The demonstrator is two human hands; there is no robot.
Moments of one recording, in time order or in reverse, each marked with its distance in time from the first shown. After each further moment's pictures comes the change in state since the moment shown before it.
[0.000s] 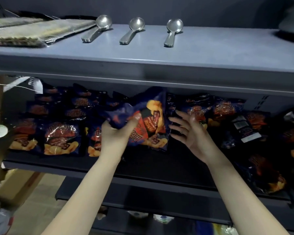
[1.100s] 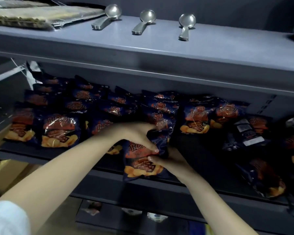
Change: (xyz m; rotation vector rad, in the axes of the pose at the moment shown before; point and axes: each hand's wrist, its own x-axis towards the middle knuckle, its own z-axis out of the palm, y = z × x) left_hand 0.063 -0.029 0.017 1.178 -1.189 -0.025; right_hand -0.011 0.072 0.040 -0.411 -0.127 0.066
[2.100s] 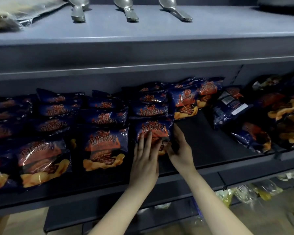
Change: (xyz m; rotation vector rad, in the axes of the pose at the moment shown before) left_hand 0.008 -0.044 0.144 0.193 0.694 0.227; right_hand 0.007 0.038 0.038 -0.201 0.797 -0.062
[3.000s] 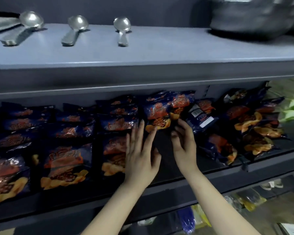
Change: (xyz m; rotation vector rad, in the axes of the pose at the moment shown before) left_hand 0.064 0.088 -0.017 -0.194 0.347 0.070; right_hand 0.039 -0.016 -0.100 0.178 0.230 -0.188
